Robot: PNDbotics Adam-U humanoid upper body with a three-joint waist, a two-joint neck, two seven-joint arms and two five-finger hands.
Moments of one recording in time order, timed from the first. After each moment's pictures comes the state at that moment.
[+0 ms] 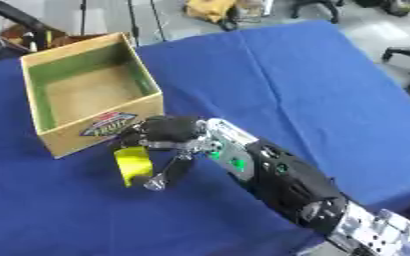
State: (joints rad) left arm -0.06 0.19 -0.08 -1.78 0.03 -0.24 -0.12; right arm -0.54 -0.55 0.44 -1.54 0.54 -0.60 0.26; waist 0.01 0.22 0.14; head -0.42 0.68
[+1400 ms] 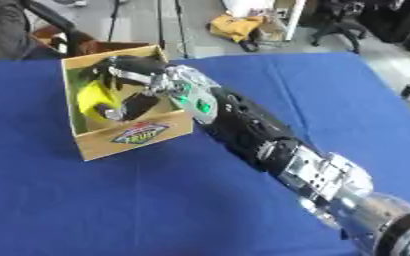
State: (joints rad) left arm -0.17 0.20 -0.16 -1.79 0.08 -0.23 -0.21; right arm -0.75 -0.63 0.31 -1.21 0.47 -0.39 0.30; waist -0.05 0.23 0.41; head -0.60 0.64
